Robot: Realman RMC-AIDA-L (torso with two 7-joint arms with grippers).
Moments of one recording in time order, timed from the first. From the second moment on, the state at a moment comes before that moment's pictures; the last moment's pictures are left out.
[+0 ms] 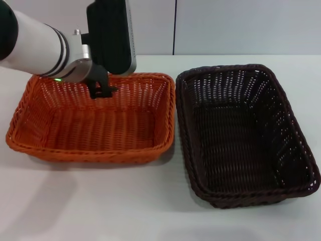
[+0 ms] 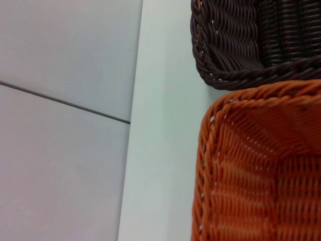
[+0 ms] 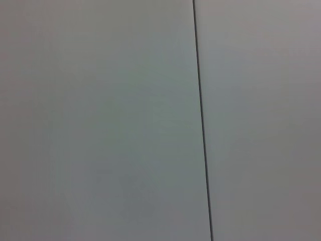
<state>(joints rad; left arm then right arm) -0.64 -2.07 -1.58 -1.42 2.86 -1.14 1.15 0.23 2.06 -2.20 -0.51 -2.13 1.36 2.95</state>
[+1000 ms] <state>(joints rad) 0.09 -2.07 -1.45 -1.06 2.76 0.82 0.19 0.20 1.81 -2.09 -1.28 -2.31 0.48 2.96</state>
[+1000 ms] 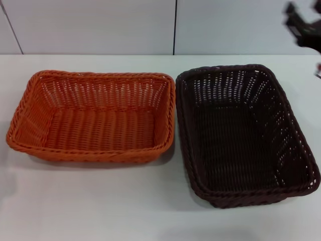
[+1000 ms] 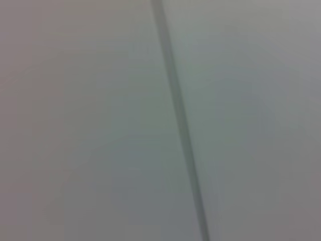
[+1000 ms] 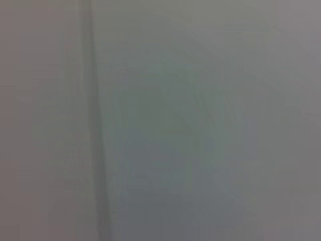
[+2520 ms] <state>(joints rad) -0.04 -2.07 -1.40 -0.66 2.49 0.93 0.18 0.53 2.06 -1.32 -1.74 -2.34 -1.97 2.42</state>
